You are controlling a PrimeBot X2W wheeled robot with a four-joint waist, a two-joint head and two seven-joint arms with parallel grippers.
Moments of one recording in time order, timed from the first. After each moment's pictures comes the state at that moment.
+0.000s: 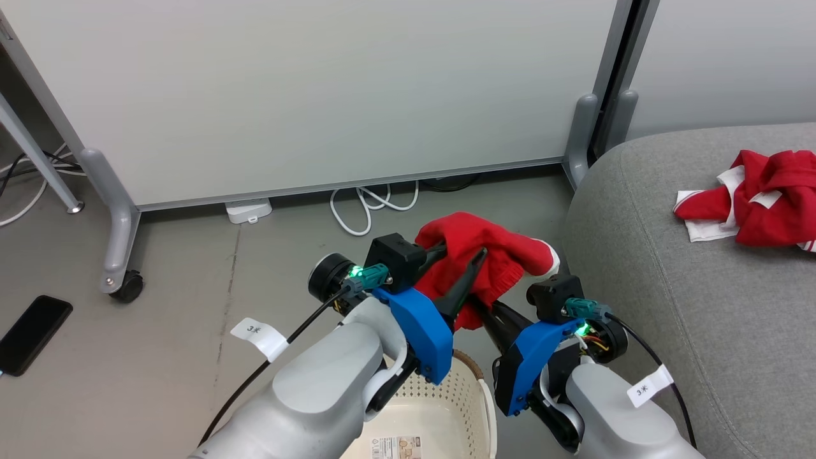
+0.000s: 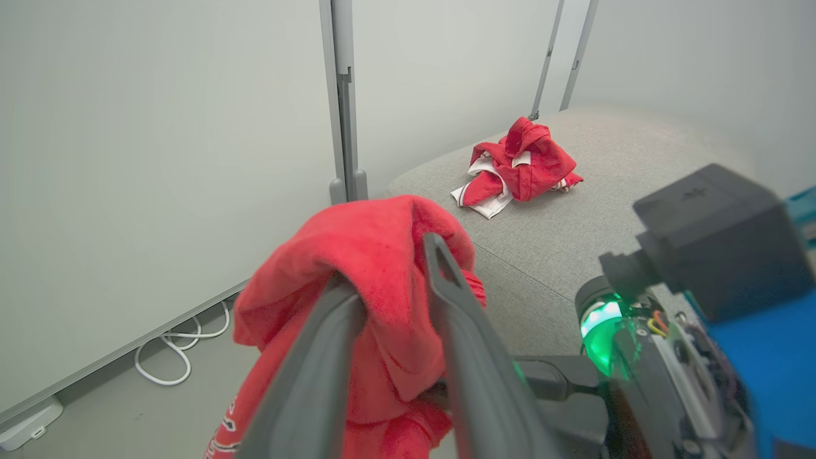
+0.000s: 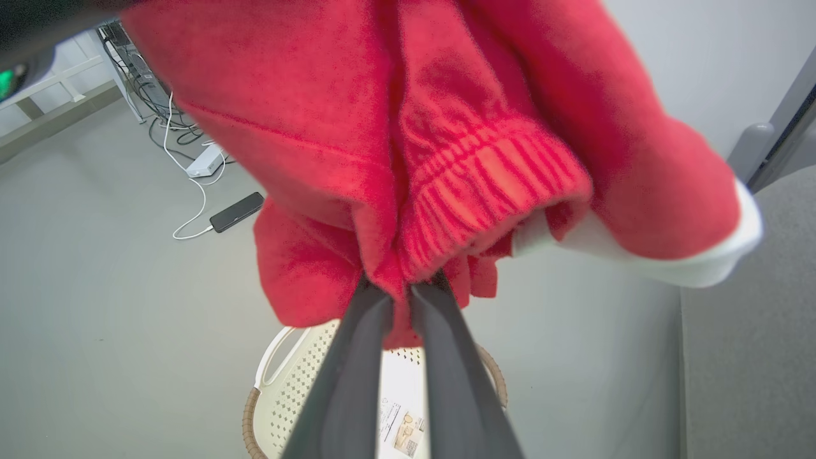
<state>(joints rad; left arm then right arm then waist) -0.75 0.05 -1.09 0.78 -0.82 -0.12 -0.24 -0.58 -0.05 0.60 0.90 0.49 0.13 -0.18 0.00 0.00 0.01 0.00</state>
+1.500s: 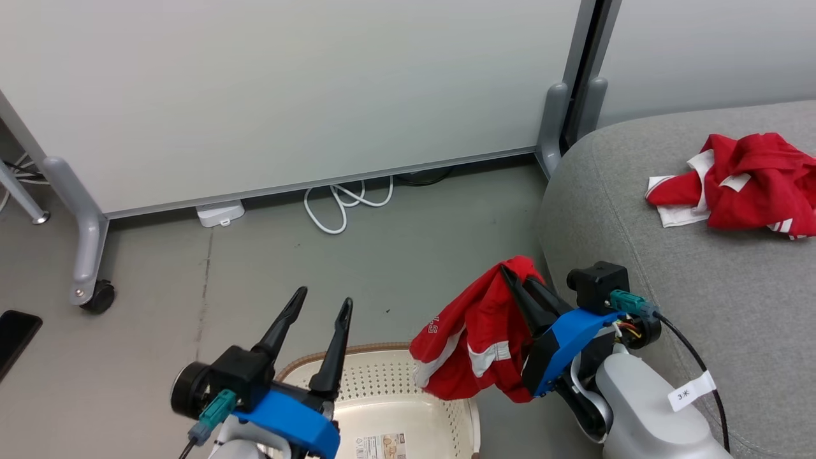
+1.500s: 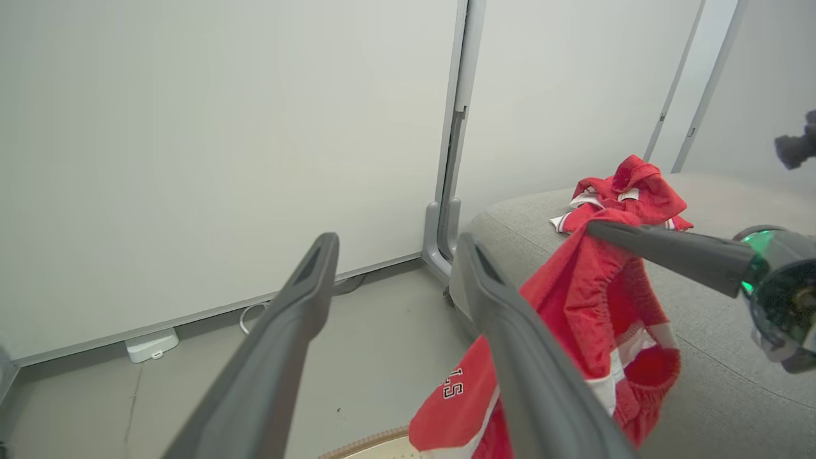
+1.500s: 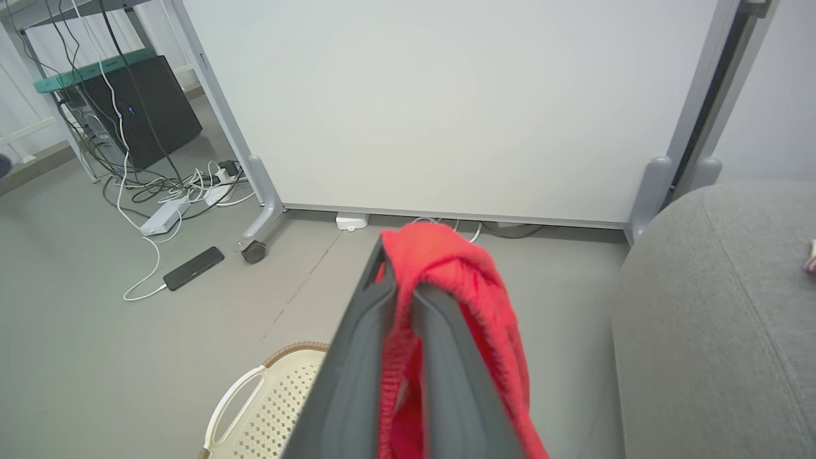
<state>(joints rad) -0.20 0.20 -0.48 0.31 -0.39 -0.08 -0.26 -0.54 -0.10 0.49 0.79 0.44 0.13 -0.23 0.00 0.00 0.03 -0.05</state>
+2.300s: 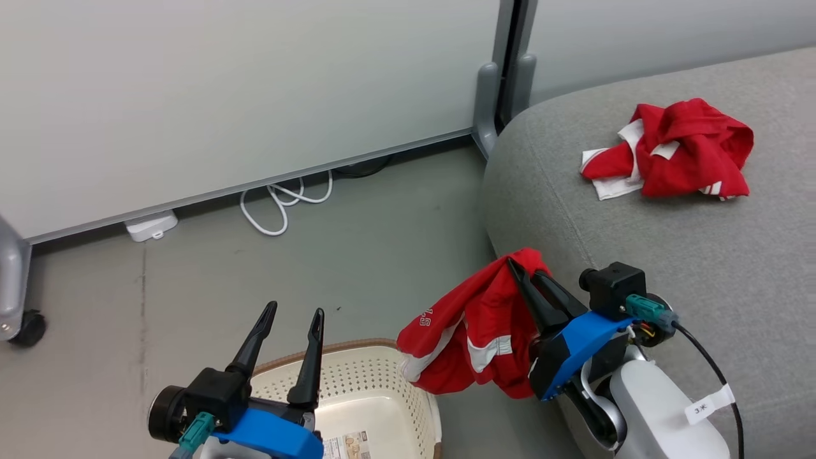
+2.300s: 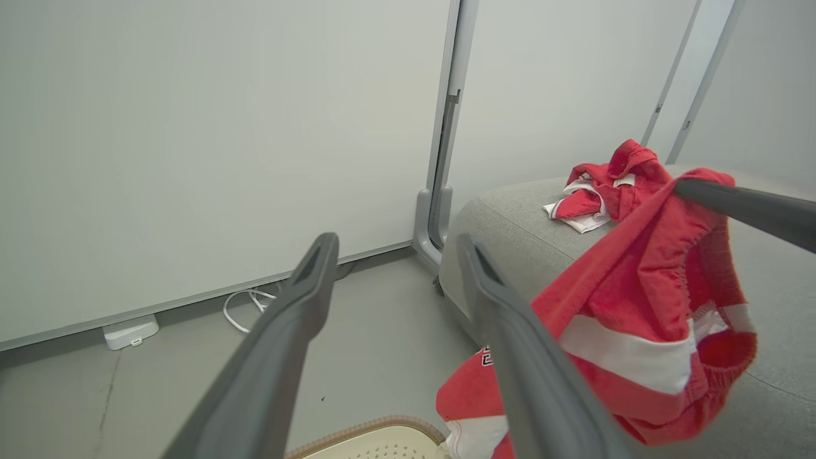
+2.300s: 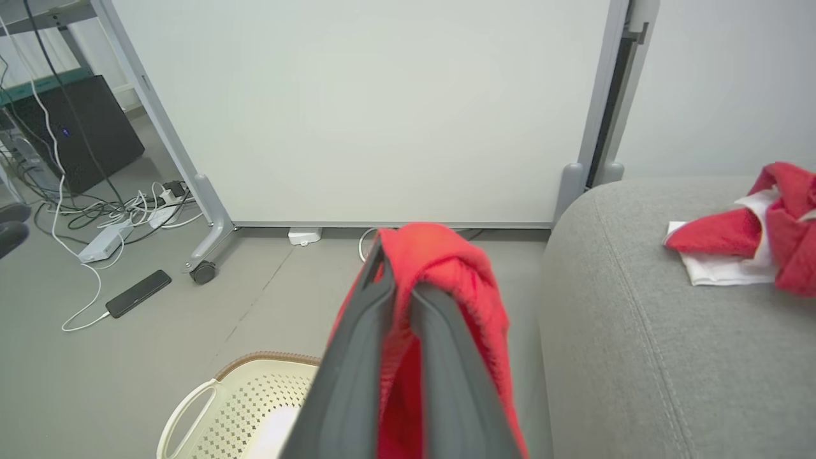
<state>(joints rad) -0.07 0.12 -0.27 0.26 -0.25 -0.12 -0.26 -0.42 -0.10 0.36 0.53 0.32 0.13 -0.13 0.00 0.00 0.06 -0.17</state>
